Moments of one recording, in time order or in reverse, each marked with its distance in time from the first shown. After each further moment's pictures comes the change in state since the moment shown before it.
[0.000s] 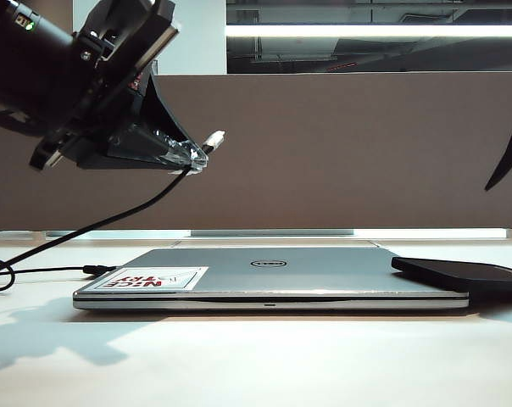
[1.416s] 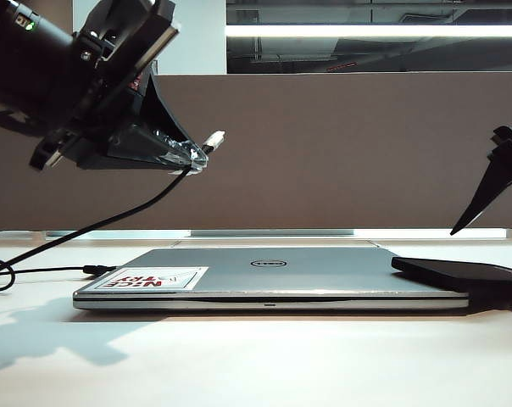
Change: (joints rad) left arm 0.000 0.000 0.000 0.000 0.000 0.000; right arm -0.015 0.350 0.001 0.316 -0.131 0.029
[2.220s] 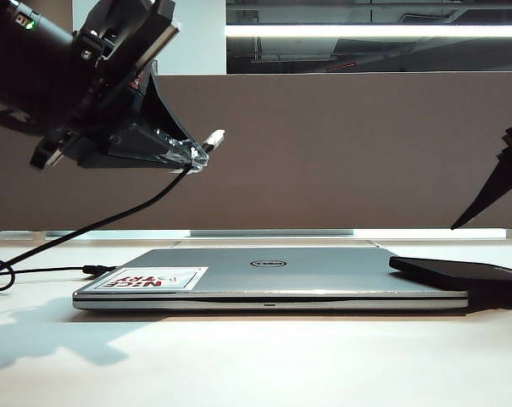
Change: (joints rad) left arm 0.000 0.000 0.000 0.004 0.000 0.000; right arm -0.044 0.057 -0.036 0.143 -0.095 0.001
